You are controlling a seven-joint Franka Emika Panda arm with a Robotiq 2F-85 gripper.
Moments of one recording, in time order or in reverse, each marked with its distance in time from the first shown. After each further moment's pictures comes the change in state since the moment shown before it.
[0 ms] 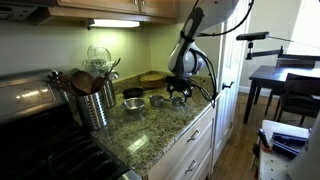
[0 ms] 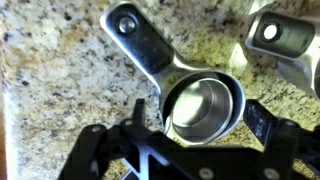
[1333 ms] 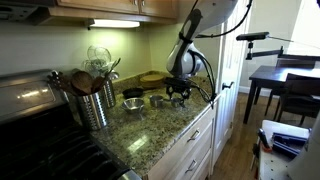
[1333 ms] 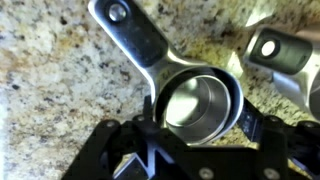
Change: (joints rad) arm 0.003 0.013 0.014 0.009 0.023 0.000 -0.057
